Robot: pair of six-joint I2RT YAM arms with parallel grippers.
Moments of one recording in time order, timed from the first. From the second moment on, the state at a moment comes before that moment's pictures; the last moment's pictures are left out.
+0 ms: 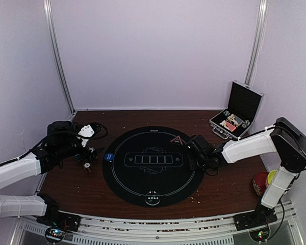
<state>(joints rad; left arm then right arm) -0.44 0.98 0.52 0.05 0.11 0.56 0.80 1.70 0.84 -0.13 0.44 0.53</state>
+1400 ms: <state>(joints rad) -0.44 0.90 0.58 -0.01 -0.04 0.57 0.79 1.65 0.85 -0.18 0.55 0.54</state>
